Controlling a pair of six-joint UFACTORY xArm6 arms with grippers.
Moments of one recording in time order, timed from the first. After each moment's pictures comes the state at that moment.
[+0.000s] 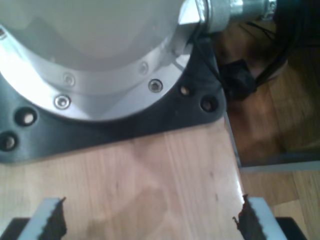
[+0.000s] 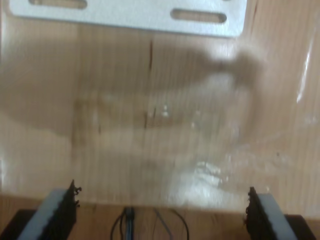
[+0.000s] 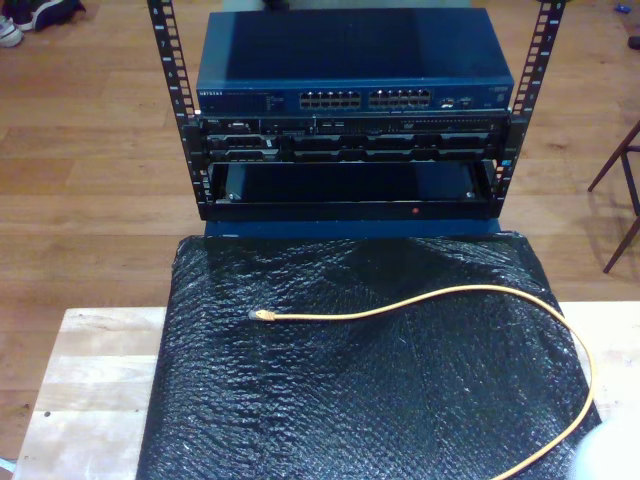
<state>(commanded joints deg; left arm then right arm) 77.5 -28.4 -8.7 8.0 66.9 -187.0 -86.5 -44.1 -2.4 2.2 54.3 -182.7</state>
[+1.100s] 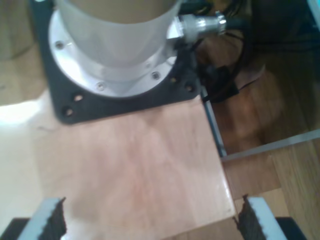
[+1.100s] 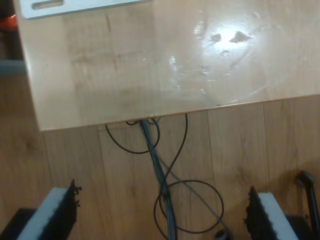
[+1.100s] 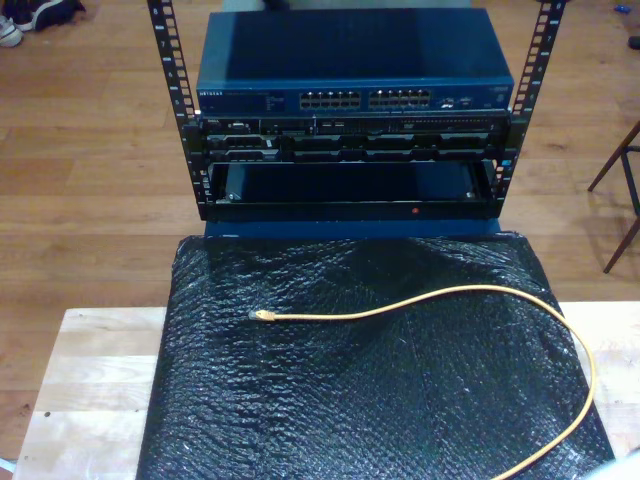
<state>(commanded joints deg) 68.1 -28.0 -29.2 4.7 87.9 -191.4 -72.9 -39.4 -26.1 2.4 75.6 -152.4</state>
